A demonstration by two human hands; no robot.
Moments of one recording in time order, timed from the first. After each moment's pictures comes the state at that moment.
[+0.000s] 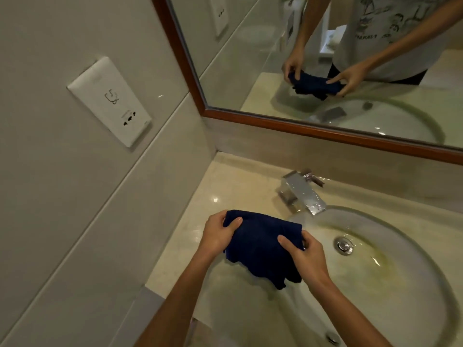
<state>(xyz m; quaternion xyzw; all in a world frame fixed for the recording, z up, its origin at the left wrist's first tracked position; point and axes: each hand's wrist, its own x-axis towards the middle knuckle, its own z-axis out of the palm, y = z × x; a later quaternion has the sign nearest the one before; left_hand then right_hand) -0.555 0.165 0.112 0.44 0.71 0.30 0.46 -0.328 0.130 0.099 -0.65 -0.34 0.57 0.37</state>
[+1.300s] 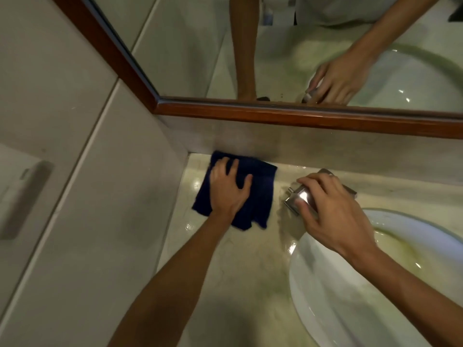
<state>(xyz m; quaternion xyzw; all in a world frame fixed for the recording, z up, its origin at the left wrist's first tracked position) -0.558 0.390 -0.046 0.71 0.67 0.18 0.10 -0.323 0.291 0.079 -0.65 -0.73 0.14 0.15</state>
